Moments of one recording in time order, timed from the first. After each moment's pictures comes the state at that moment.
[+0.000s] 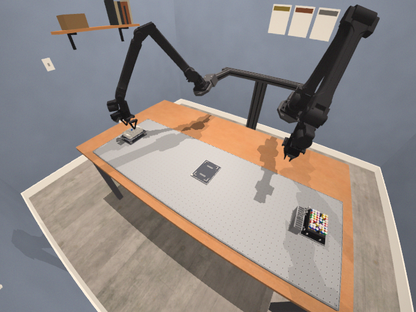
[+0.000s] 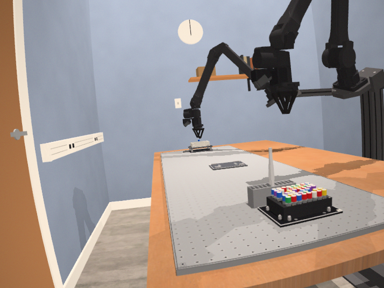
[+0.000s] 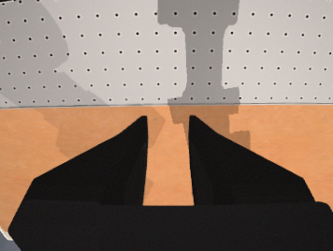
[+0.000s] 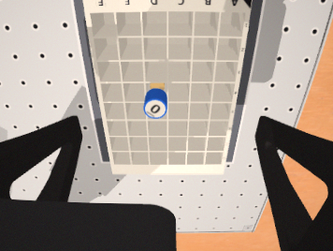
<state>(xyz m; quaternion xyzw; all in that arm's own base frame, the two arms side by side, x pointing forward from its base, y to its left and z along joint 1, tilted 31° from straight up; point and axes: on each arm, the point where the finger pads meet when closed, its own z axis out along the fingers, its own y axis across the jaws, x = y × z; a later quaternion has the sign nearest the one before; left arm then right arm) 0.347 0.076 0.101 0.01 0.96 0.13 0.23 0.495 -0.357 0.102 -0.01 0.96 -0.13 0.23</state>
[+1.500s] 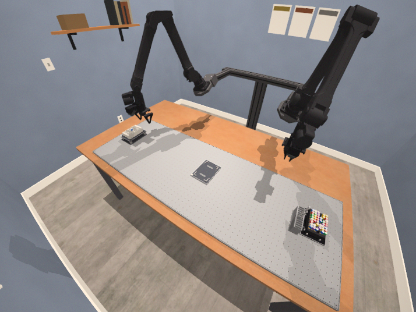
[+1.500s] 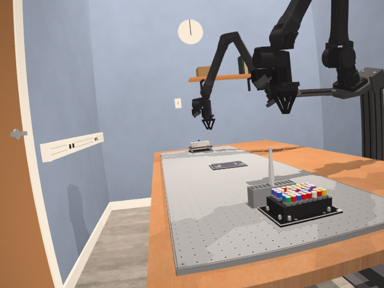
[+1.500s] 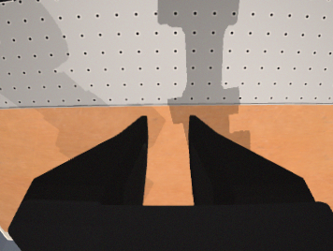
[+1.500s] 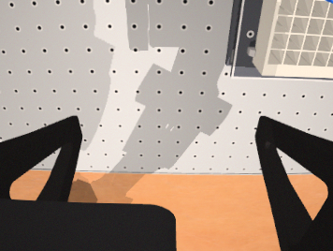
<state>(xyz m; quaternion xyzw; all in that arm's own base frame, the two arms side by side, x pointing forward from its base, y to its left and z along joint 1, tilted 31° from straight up) 0.347 0.076 0.101 0.01 0.96 0.13 0.23 0.424 -0.228 0.098 -0.01 0.96 -0.13 0.23</state>
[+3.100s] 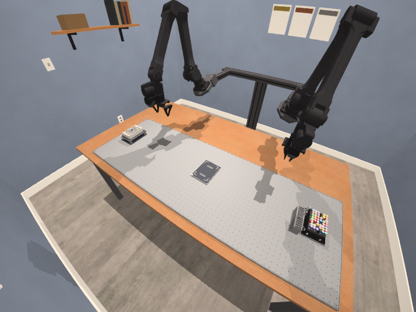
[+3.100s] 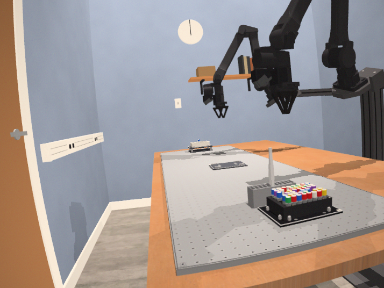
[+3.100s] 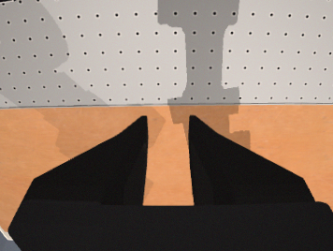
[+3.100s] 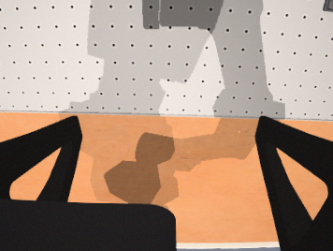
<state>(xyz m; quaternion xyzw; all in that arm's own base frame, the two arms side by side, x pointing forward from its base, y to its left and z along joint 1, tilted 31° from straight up) 0.347 0.076 0.101 0.01 0.96 0.13 0.23 0.349 -0.081 0.100 -0.01 0.96 -0.13 0.23</state>
